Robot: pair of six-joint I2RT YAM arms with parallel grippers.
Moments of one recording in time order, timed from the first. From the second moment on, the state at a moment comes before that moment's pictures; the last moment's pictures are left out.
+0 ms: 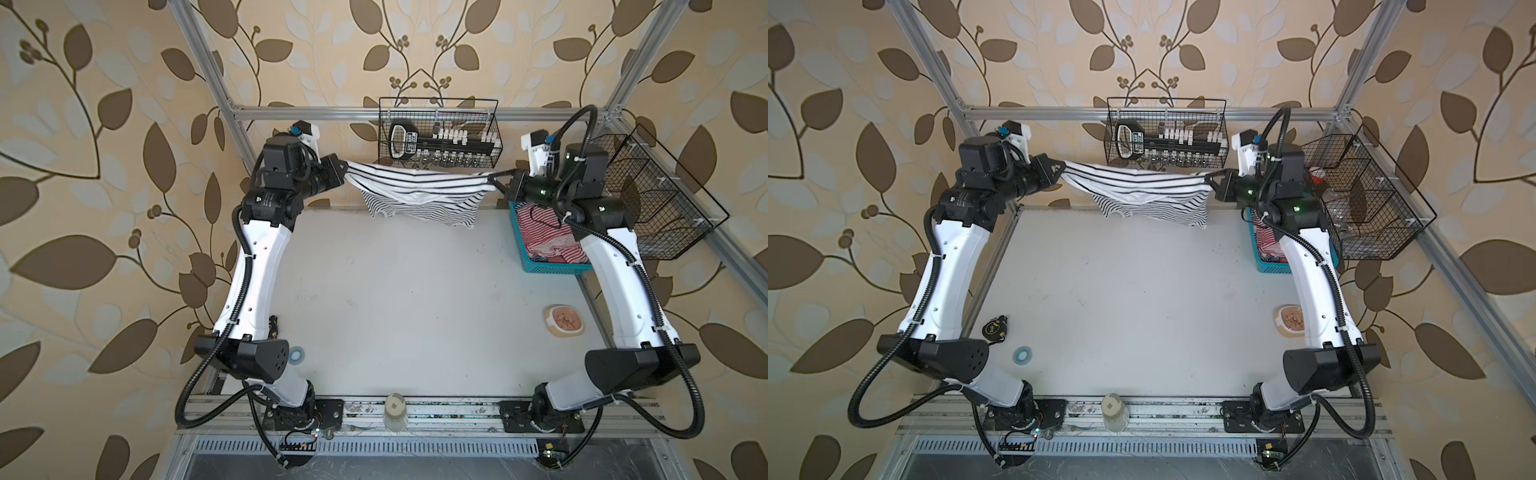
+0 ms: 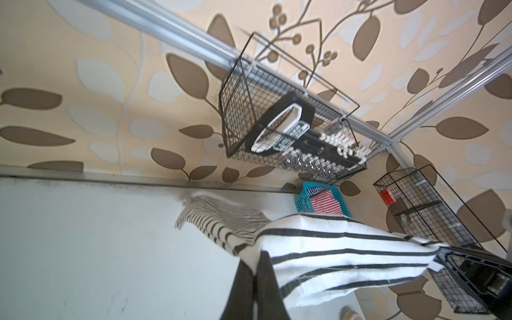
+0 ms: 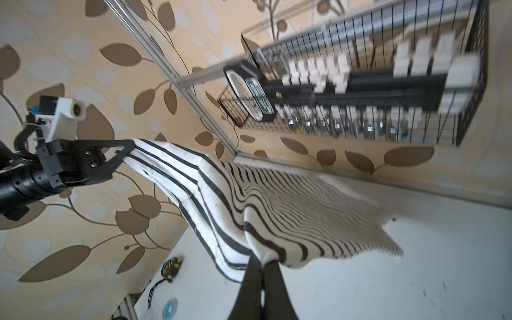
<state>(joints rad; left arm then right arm) -0.10 1.52 1.87 -0.66 0.38 -0.49 0.08 1.48 1.76 -0.64 -0.57 0.30</state>
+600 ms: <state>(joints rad) -0.26 1.39 1.05 -0.74 0.34 -0.58 0.19 1.35 0.87 -0.68 -0.41 0.30</state>
